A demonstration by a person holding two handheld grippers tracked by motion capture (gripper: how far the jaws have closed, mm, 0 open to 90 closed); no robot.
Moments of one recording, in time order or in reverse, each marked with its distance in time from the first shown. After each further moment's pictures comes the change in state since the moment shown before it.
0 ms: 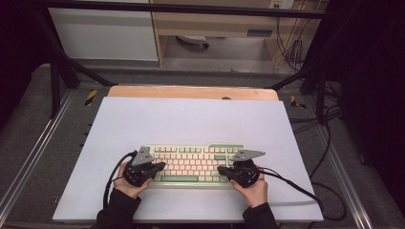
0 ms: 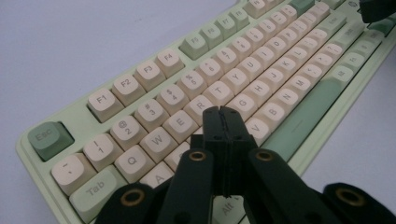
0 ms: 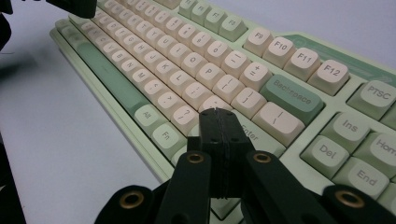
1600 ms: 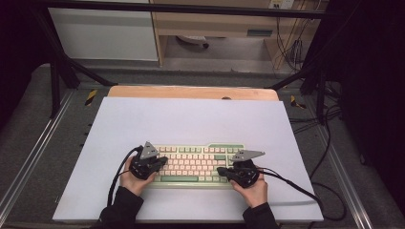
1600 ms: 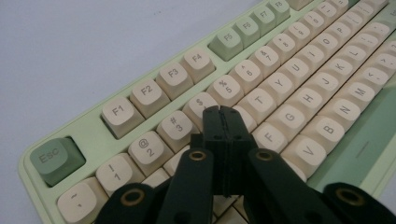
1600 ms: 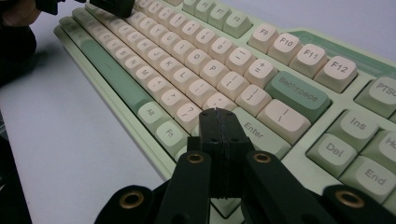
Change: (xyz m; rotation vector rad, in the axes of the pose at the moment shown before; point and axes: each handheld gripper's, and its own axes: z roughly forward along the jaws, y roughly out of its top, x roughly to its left) left arm 0.011 0.002 0.027 0.032 0.054 -0.003; right arm 0.000 -0.001 0.001 0.008 0.016 0.005
